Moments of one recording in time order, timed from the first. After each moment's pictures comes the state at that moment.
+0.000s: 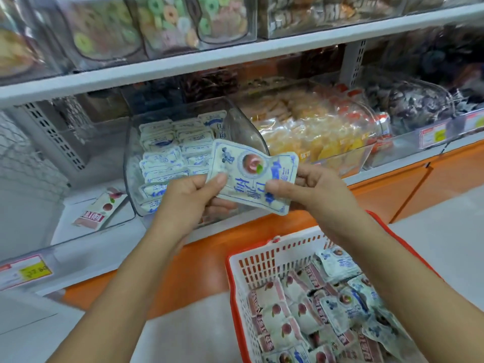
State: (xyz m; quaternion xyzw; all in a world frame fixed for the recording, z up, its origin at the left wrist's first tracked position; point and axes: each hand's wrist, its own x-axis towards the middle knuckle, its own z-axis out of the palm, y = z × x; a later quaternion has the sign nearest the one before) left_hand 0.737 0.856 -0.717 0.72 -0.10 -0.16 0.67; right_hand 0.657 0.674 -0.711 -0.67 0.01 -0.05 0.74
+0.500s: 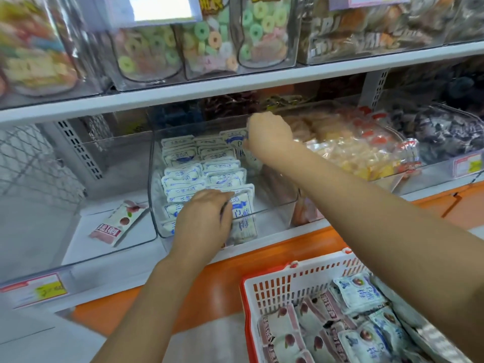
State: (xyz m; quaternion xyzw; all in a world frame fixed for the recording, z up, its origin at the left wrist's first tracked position) left_hand 0.786 0.877 -0.756 0.92 -0.27 0.19 0.23; right_hand 0.839 0.717 -0.661 -0.98 0.08 -0.14 0.07
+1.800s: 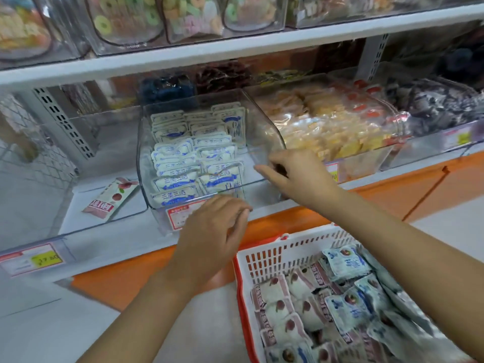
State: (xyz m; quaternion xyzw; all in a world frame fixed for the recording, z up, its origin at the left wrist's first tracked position) left_hand 0.730 0.874 -0.775 0.84 -0.40 0.20 0.31; right_hand 0.742 0.671 -0.737 -0.95 -0.11 -0.22 0.20
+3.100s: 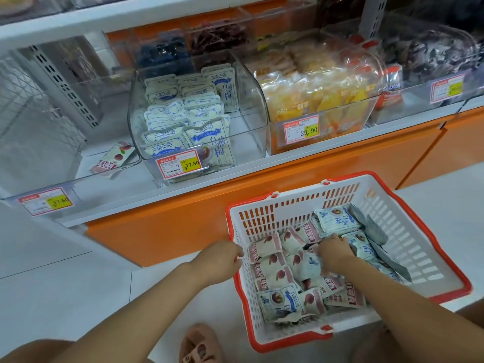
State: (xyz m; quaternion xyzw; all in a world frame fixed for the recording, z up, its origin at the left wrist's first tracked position) left_hand 0.657 0.875 -0.886 0.91 -0.30 -0.28 0.07; right_hand 0.605 0.600 -0.990 -0.94 0.07 0.32 -0.05
